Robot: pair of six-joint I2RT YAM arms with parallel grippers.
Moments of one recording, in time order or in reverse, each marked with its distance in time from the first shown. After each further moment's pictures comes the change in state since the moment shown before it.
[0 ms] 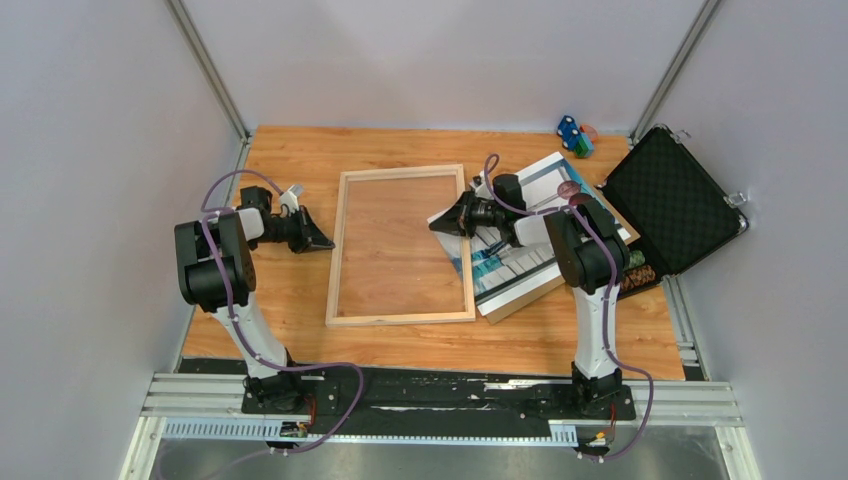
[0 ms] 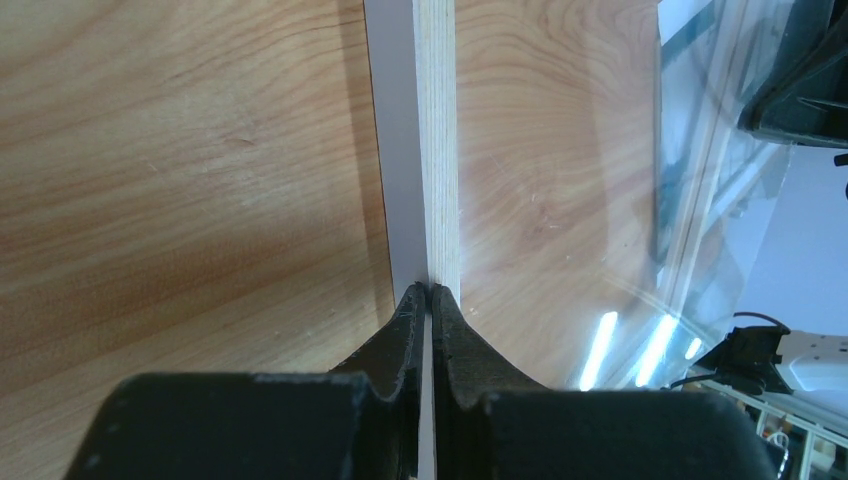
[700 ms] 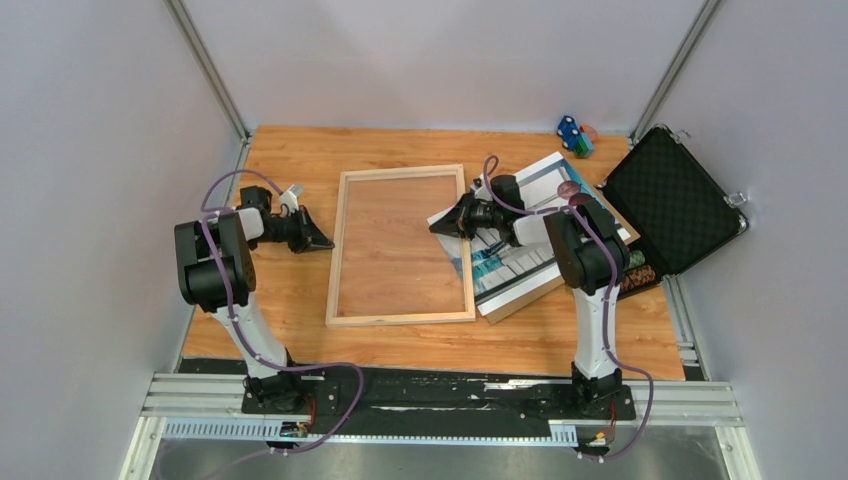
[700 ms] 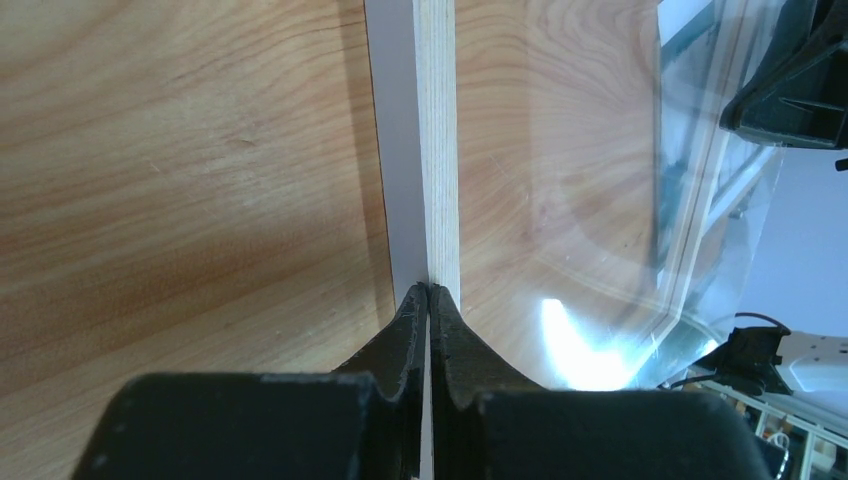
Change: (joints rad) left arm 0.000 0.000 0.002 0.000 -0.001 0.000; right arm 0.009 -0.007 0.006 -0.084 0.046 -0.031
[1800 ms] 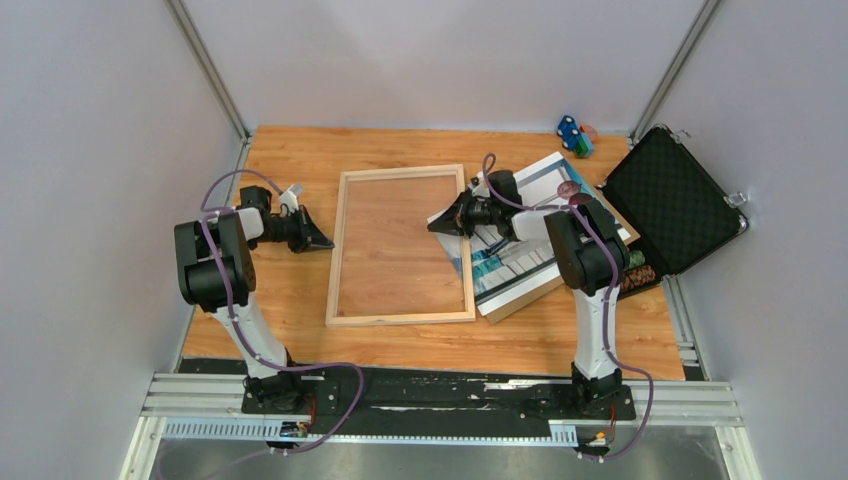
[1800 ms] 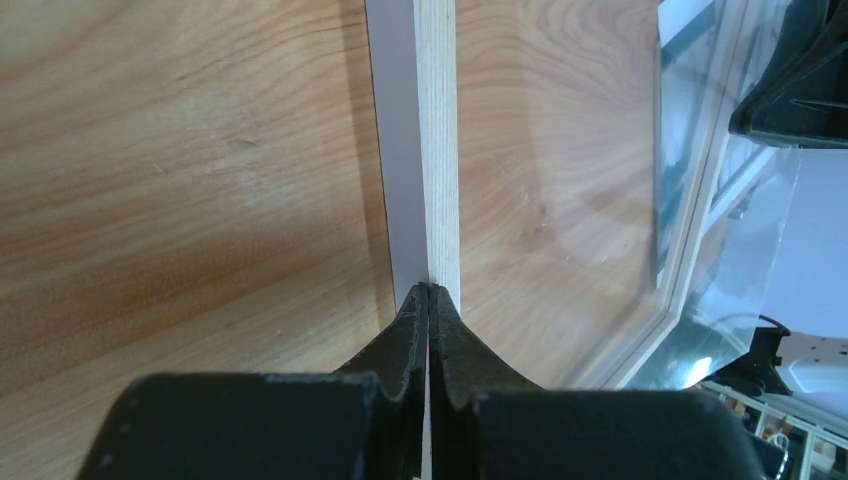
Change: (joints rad) left arm 0.001 0.000 0.002 -0.003 -0.001 0.000; right arm 0.008 -0.006 0.055 -0.123 -0.006 0.003
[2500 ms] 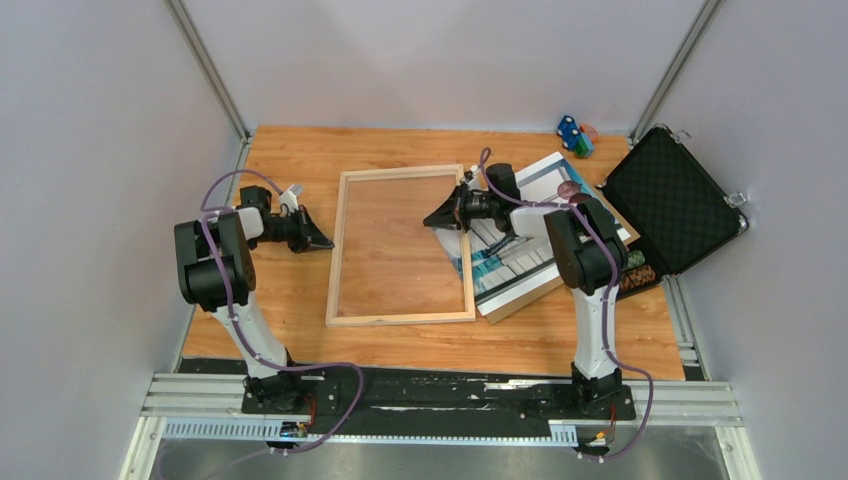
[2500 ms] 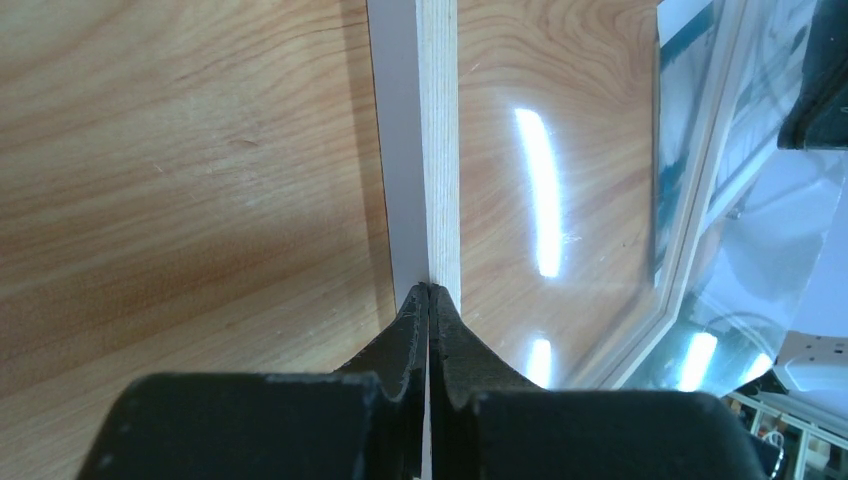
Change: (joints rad) left arm 0.001 0.005 0.005 -0.006 0.001 0.000; right arm 0.001 0.008 0.048 0.039 -0.107 0.068
